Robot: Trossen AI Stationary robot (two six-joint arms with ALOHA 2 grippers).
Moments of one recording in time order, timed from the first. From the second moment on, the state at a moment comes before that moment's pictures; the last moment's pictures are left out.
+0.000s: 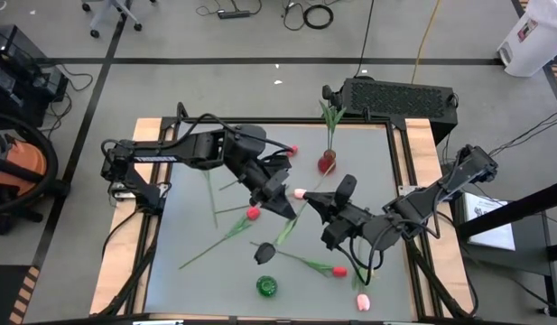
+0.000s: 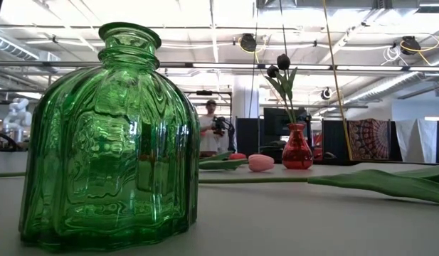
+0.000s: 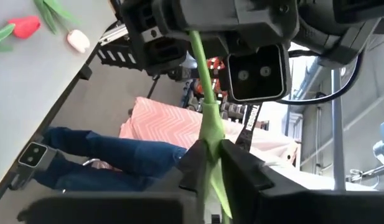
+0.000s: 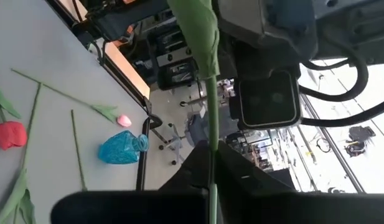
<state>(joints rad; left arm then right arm) -0.02 1.67 1.80 -0.46 0.71 -1.41 0.58 1.43 1.34 -0.14 1.07 -0.92</state>
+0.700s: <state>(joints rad) 0.16 1.62 1.80 -0.17 0.58 -1.19 0.68 1.39 1.34 -0.29 1.26 -0.49</state>
